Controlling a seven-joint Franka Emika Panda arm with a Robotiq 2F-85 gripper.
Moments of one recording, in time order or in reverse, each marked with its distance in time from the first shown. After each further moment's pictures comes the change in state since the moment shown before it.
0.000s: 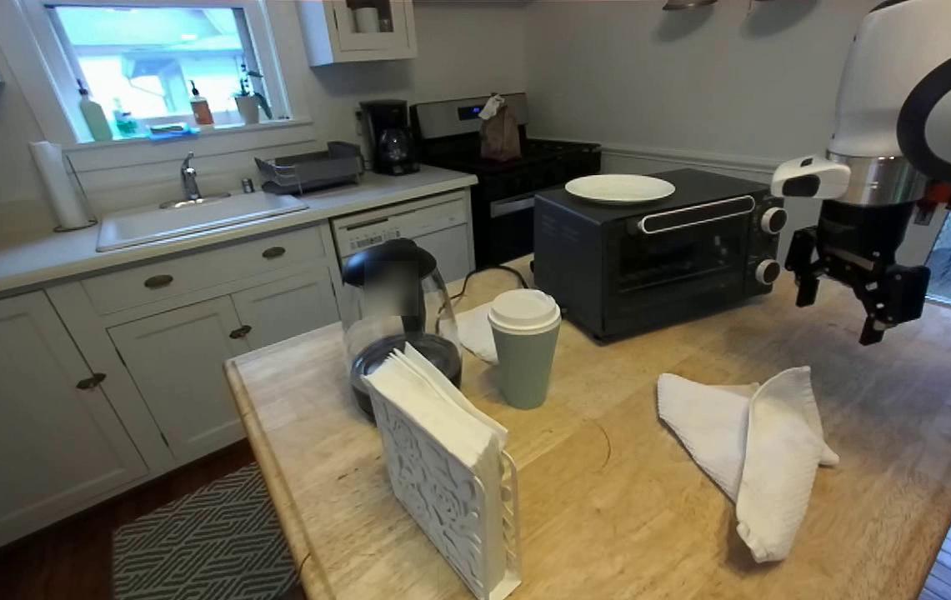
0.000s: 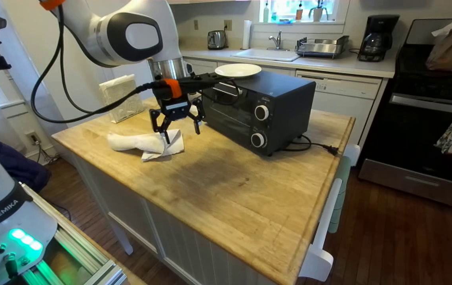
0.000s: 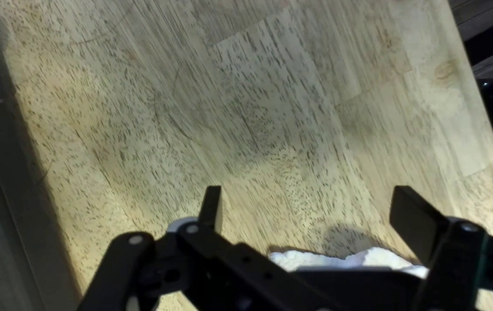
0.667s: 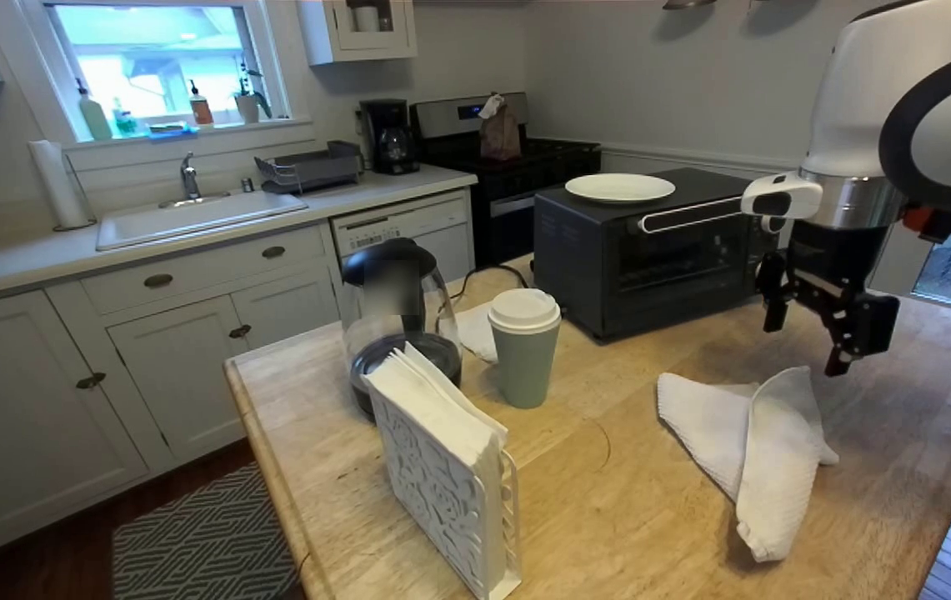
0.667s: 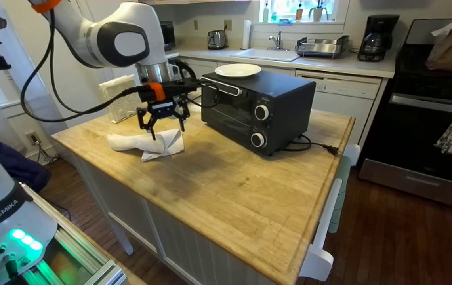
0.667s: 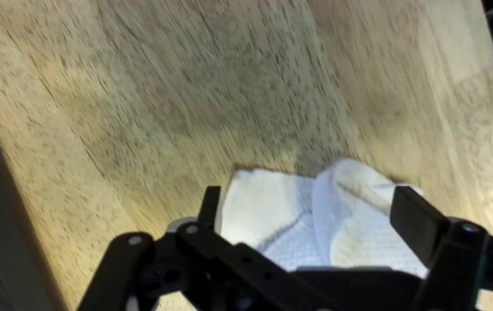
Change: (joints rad) arm 0.069 0.002 0.084 -0.048 0.133 0.059 0.051
